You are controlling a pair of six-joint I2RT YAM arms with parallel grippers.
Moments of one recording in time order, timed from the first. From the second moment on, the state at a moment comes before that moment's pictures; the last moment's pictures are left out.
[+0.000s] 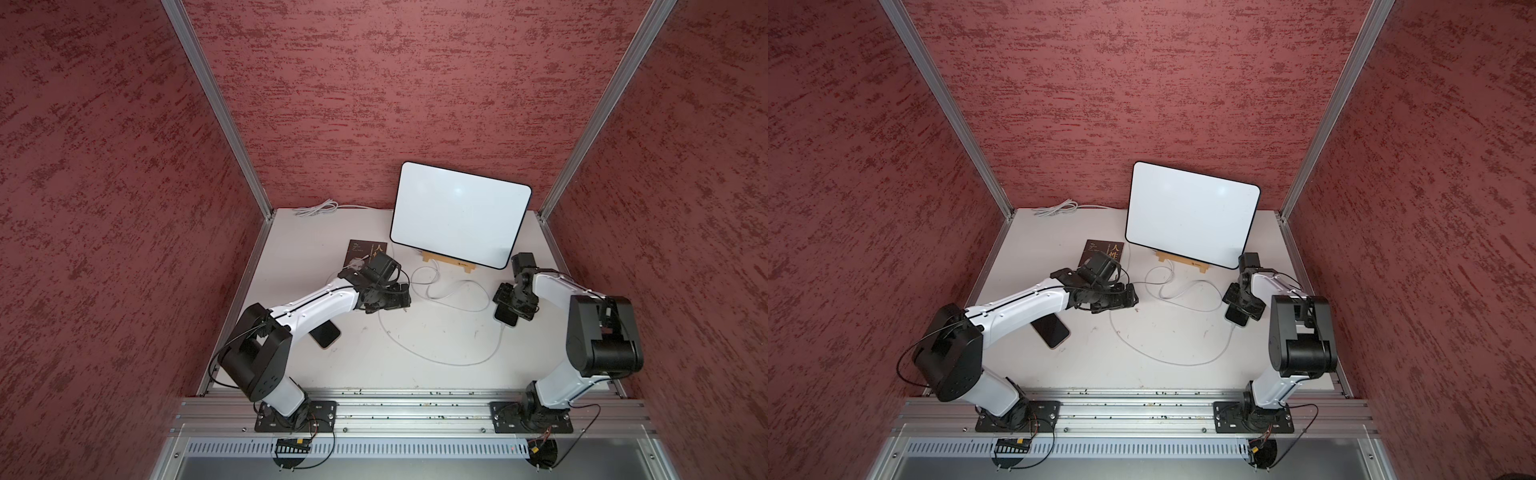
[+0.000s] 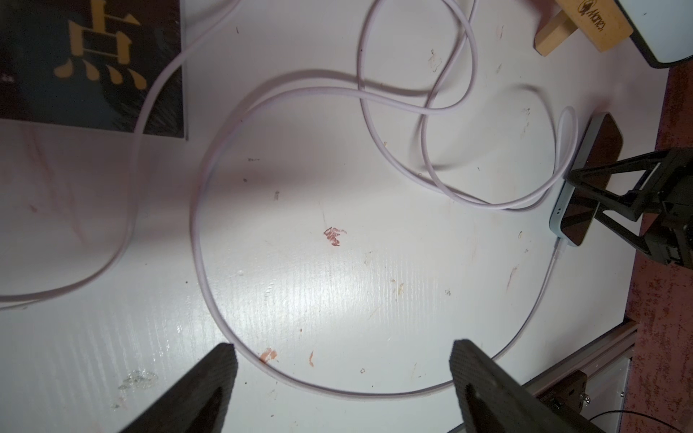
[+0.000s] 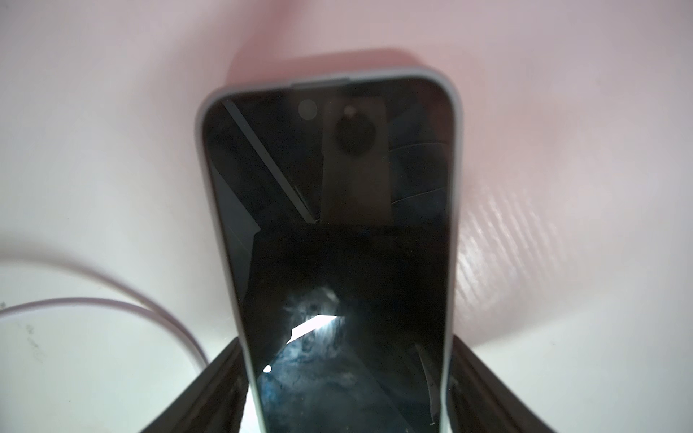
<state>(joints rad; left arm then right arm) -0.67 1.57 1.08 -0.58 0.16 -0.73 -0.05 1.64 0.91 -0.63 0.01 0.56</state>
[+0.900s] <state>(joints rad) -0.73 1.60 1.20 -0.54 0.19 -0.73 -0.05 1.26 0.95 -0.81 -0.07 0.59</state>
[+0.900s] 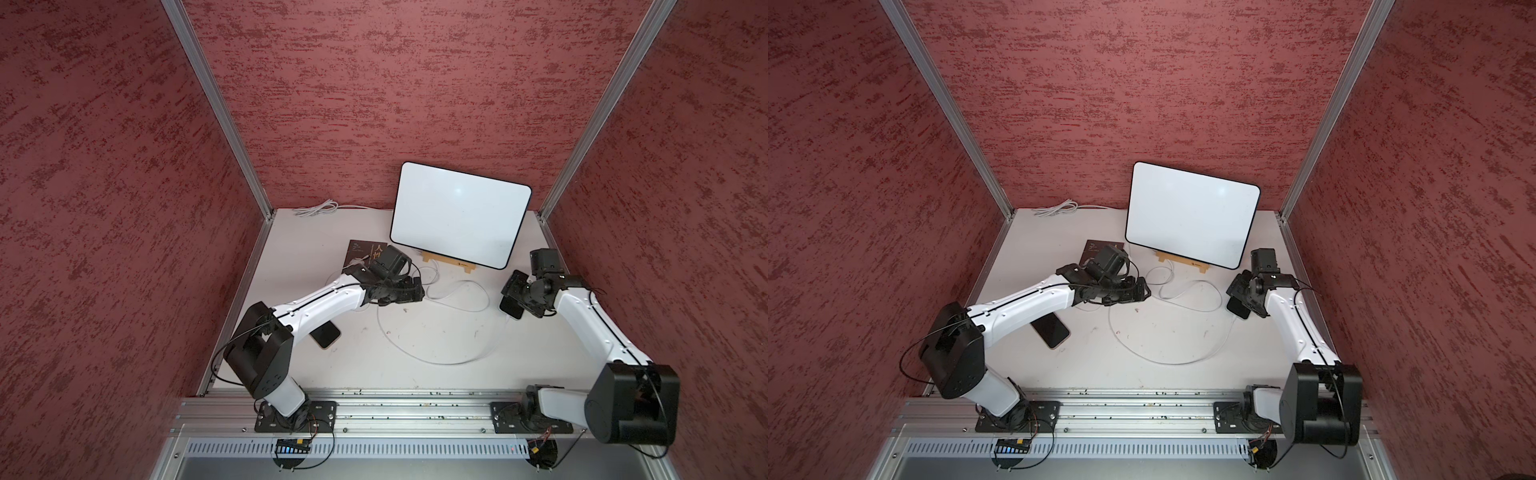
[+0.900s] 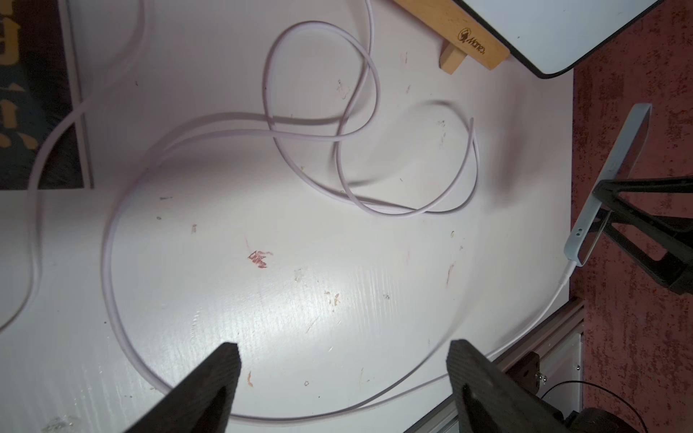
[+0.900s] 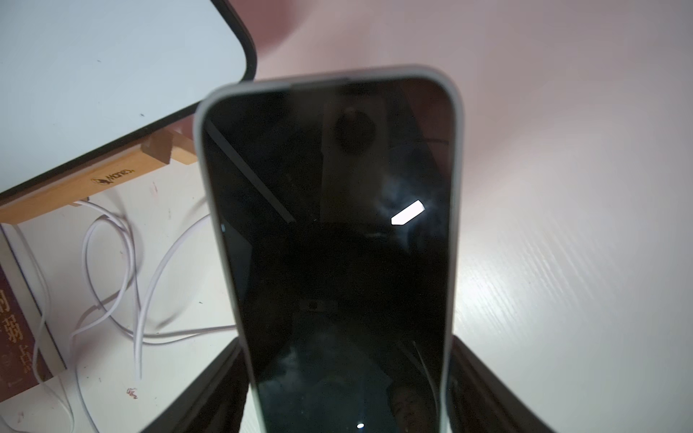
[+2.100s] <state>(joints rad) -0.95 1.77 1.34 -0.21 0.34 -0.70 0.25 1.27 1.18 -0.85 0.01 0.79</state>
